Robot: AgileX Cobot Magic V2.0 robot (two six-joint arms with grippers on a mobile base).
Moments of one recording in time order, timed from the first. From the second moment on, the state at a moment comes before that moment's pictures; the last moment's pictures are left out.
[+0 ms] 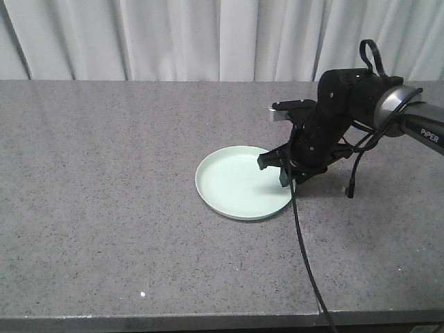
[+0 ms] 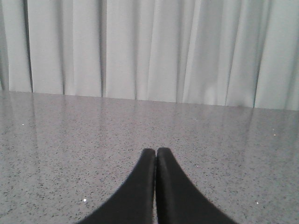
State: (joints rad) left arm 0.06 -0.01 0.03 -0.01 0.02 -0.05; right arm 0.26 2.08 -1.71 0.11 1.03 -0.03
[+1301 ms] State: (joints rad) left arm 0.06 -0.01 0.03 -0.01 0.02 -0.05; right arm 0.26 1.80 -1.58 0.23 1.07 -0.10
